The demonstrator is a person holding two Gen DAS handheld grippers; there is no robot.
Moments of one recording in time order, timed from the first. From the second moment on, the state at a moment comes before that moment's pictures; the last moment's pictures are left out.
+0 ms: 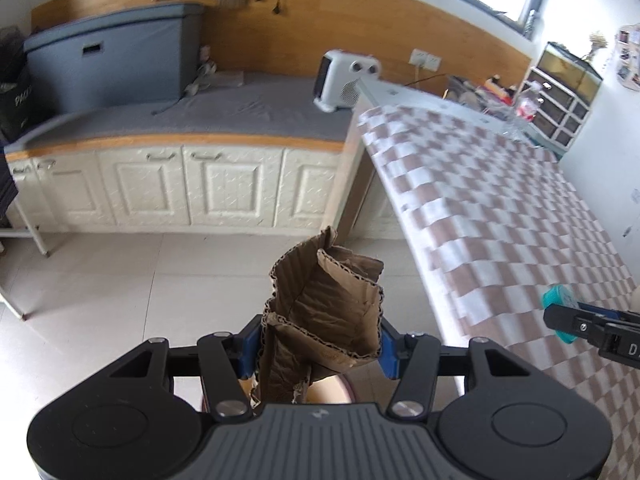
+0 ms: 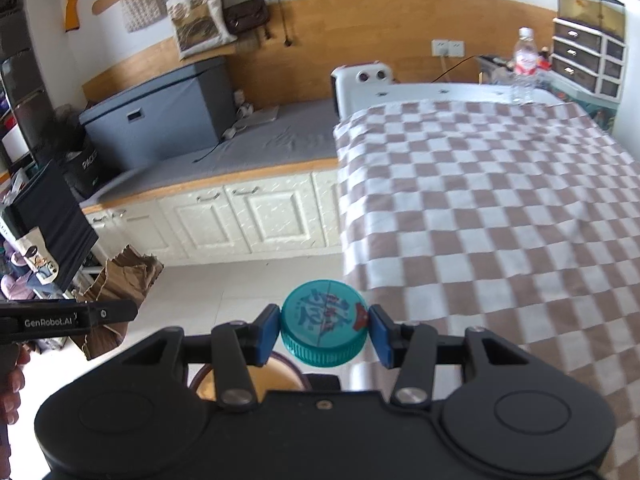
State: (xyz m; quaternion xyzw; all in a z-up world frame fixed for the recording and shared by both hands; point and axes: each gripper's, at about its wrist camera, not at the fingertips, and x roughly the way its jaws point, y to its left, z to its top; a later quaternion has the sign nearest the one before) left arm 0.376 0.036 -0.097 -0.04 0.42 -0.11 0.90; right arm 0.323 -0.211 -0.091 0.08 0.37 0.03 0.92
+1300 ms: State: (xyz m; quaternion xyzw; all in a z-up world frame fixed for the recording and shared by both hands) left arm 0.480 0.063 -0.384 0.01 0.64 -0.10 0.76; right arm 0.406 -0.117 -0.271 0.11 0.57 0.09 0.81
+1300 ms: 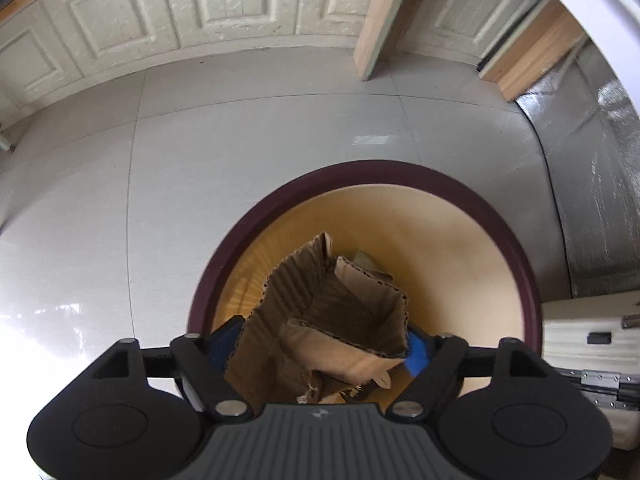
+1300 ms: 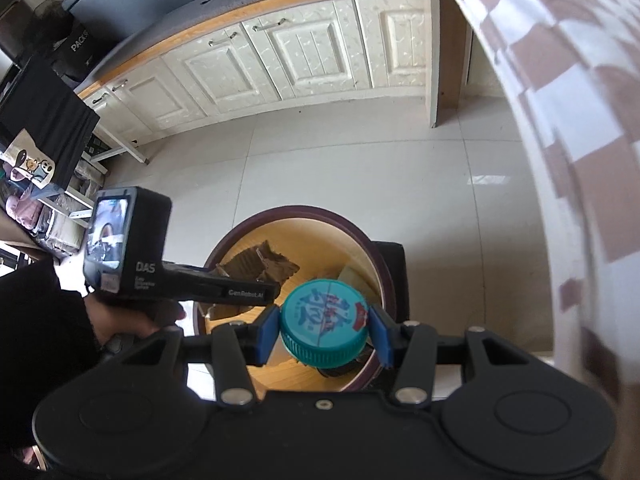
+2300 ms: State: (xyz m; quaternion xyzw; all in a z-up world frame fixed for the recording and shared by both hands) left arm 0.439 0.109 -0.348 -0.04 0.59 -0.08 0.80; right arm 0.470 -0.083 -0.340 0.13 0.58 0.10 0.80
